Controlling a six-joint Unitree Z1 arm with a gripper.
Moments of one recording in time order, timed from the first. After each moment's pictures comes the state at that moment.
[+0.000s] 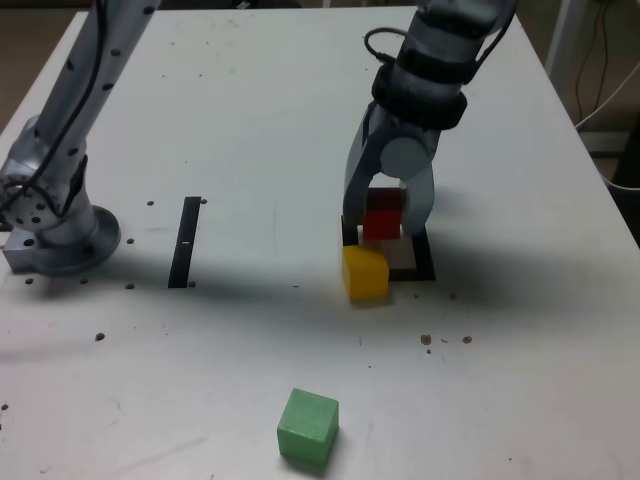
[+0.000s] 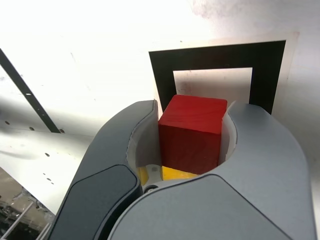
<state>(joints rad) 0.01 2.21 -1.79 1.47 -0.07 0.14</state>
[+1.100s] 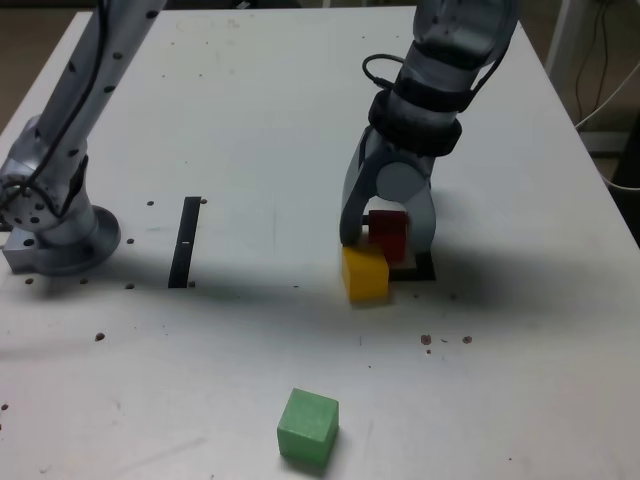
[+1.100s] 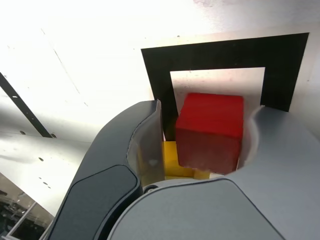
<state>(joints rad) -0.01 2.22 -1.72 1.40 -0.09 0.14</state>
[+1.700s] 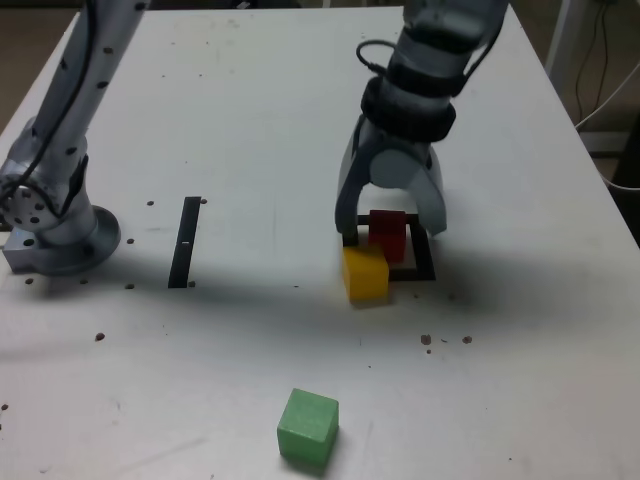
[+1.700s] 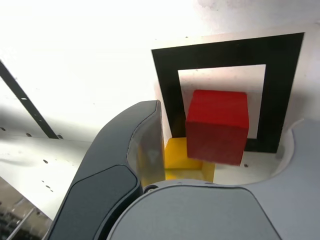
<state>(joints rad) -0.01 2.17 -1.70 1.40 -0.06 0.14</state>
